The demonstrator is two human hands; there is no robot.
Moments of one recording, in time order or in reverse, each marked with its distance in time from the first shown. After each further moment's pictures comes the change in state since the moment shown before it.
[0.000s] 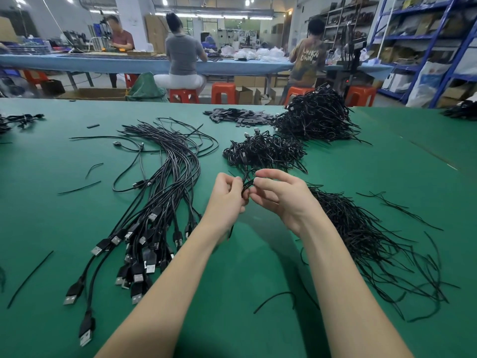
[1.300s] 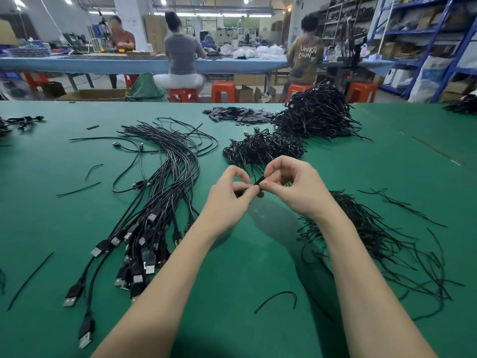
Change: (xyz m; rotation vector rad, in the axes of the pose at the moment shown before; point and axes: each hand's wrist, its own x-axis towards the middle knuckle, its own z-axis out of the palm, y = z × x) left_hand -0.007 0.014 -0.008 0.327 -0.183 0.167; right_hand 0.008 -0.013 -0.029 -0.814 -0.059 -0.454
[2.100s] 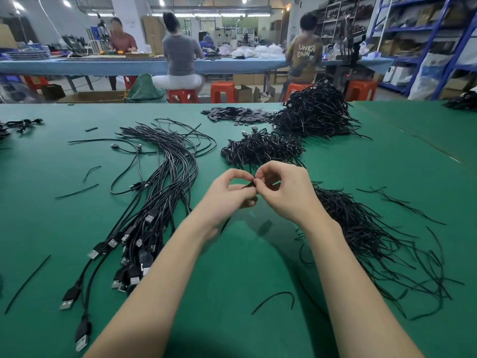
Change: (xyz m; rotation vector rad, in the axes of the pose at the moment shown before) left_hand 0.005 0.011 -0.001 -0.285 -0.067 -0.207; right_hand 0.001 0.001 0.016 -0.214 0.114 -0.144
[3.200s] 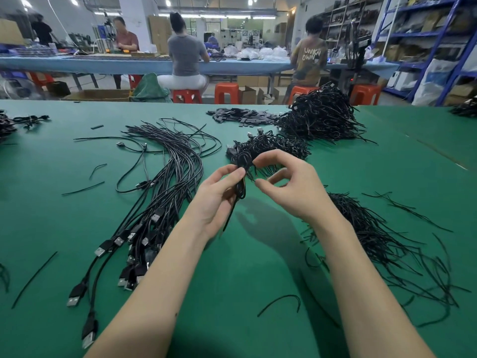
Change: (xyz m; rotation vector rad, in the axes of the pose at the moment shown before) left_hand 0.003 -0.005 -0.020 -0.645 0.021 0.013; right_hand 0.003 -0.010 -0.009 0.099 -0.063 -0.033
